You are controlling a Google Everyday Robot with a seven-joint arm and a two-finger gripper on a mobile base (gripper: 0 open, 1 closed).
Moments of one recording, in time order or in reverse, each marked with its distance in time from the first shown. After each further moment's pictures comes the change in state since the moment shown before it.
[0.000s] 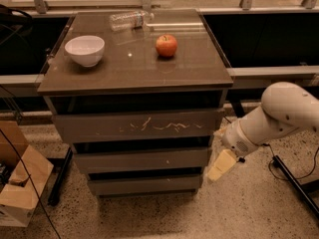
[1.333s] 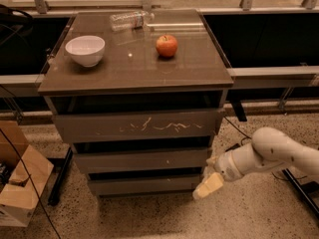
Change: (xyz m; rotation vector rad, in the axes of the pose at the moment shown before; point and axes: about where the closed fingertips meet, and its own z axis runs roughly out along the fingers) arm 0.063 -0.025 0.120 -0.124 -0.163 0.186
